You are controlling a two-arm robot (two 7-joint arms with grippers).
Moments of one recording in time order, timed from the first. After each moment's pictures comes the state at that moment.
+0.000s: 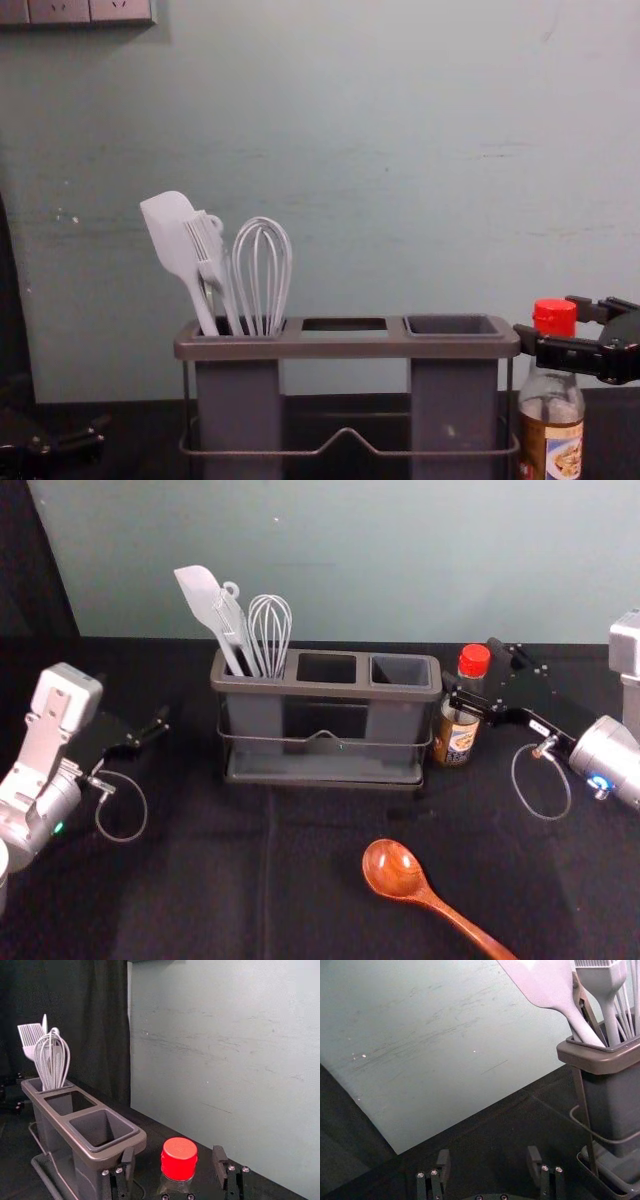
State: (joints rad) left arm -0.20 0.60 0.45 -1.41 -0.25 -0.12 0.03; right arm 0.35 0.46 -0.31 -1.25 0.42 -0.17 0.57
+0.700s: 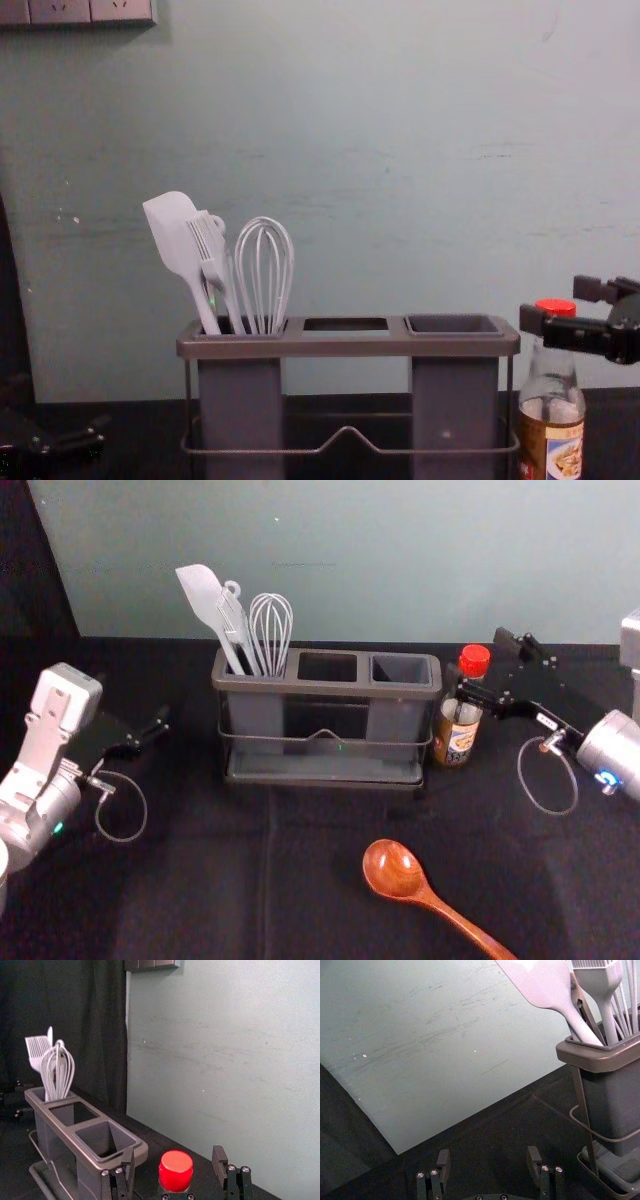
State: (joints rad) left arm -0.20 0.60 0.45 -1.41 -0.25 -0.12 0.03; right arm 0.33 0.48 -0.29 -1.31 0.42 -0.17 0.55
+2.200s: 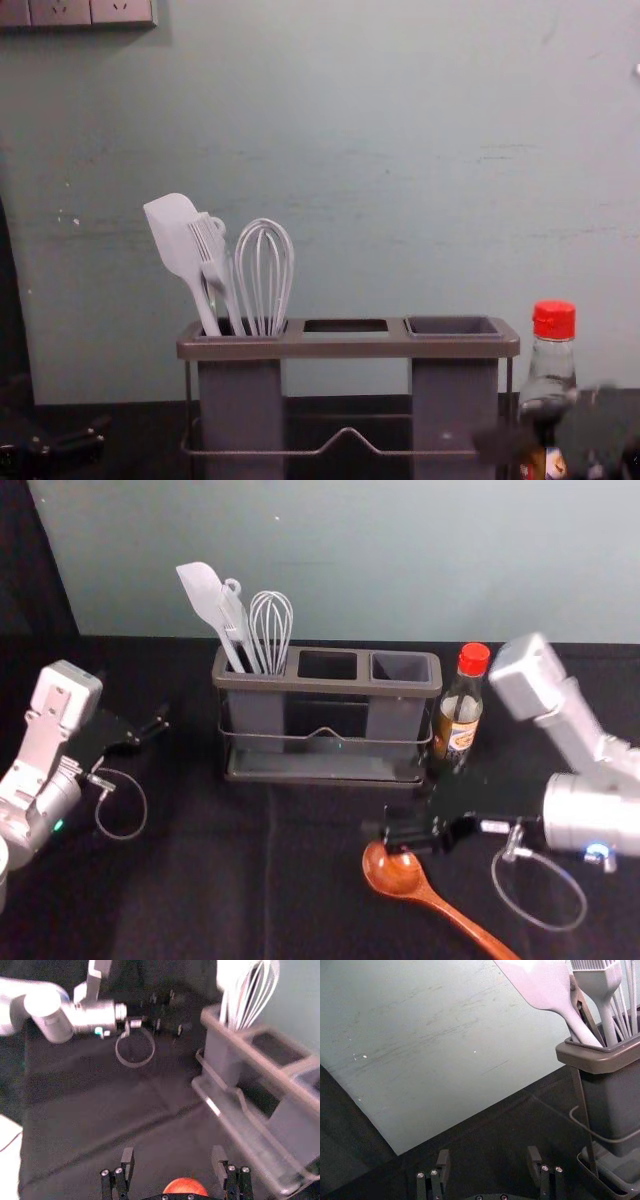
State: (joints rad) left arm -0.20 0.60 0.45 -1.41 -0.25 -0.12 0.03; right arm 0.27 0.76 -0.50 -1.85 0.50 0.45 0.63
